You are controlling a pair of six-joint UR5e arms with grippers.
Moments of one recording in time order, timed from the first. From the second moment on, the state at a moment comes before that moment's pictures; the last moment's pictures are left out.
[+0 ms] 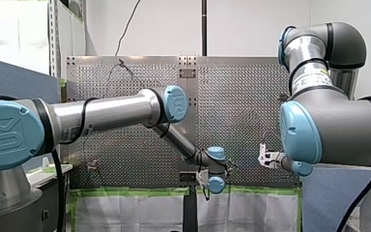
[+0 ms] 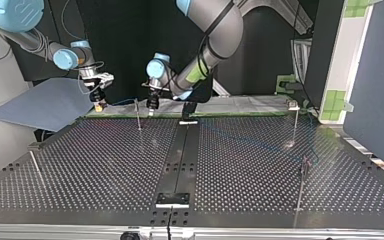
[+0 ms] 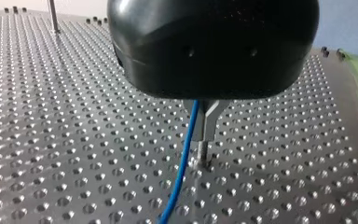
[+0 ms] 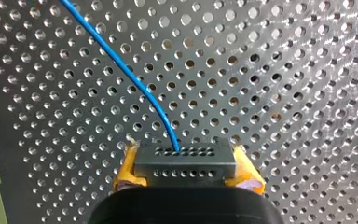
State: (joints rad) left arm -0.75 -2.97 -0.81 -2.42 -2.02 -1.83; right arm 1.57 -0.66 1.73 -1.03 1.05 1.65
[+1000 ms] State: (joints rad) left arm -0.71 -3.03 -0.67 -2.49 -2.00 -1.87; right arm 1.58 -0.62 1.61 -1.01 1.10 1.66
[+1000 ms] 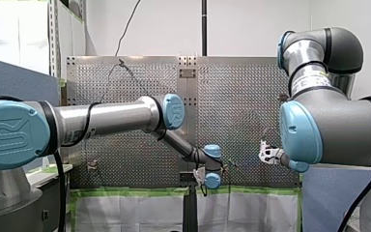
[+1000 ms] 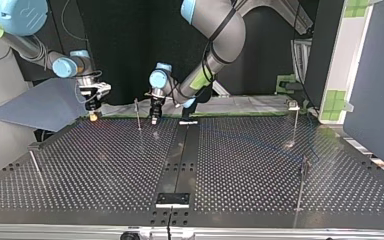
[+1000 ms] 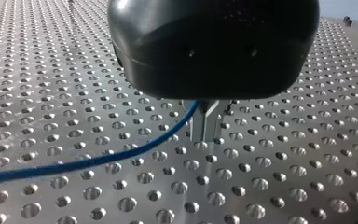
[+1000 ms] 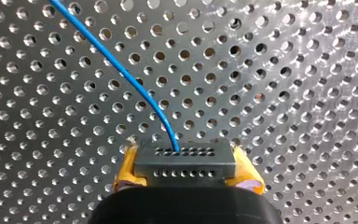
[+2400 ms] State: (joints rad) left arm -0.70 -3.03 -0.67 -2.55 -1.93 -1.85; right arm 1.57 -0.61 1.59 -1.01 1.10 1.68
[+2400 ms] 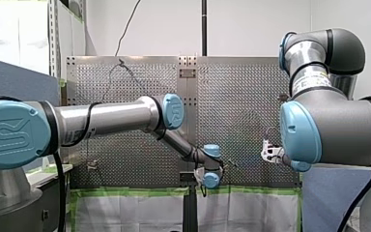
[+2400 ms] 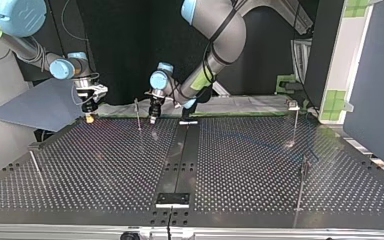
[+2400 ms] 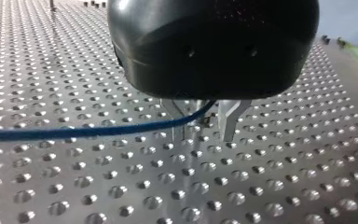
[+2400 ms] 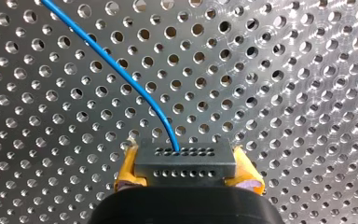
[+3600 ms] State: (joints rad) left arm -0.72 -2.94 -0.77 -2.68 -1.92 -1.66; right arm 1.55 -0.61 1.59 -0.99 1.10 1.68
